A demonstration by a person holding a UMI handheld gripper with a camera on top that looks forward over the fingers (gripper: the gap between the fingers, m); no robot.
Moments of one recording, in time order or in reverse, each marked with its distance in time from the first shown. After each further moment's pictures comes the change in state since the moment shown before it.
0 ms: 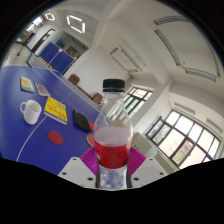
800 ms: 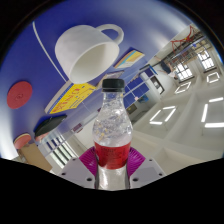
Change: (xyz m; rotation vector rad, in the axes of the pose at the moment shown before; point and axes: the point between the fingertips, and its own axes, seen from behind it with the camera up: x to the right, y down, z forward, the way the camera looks) arm -0.232 -0.225 0.158 0.710 0.175 -1.697
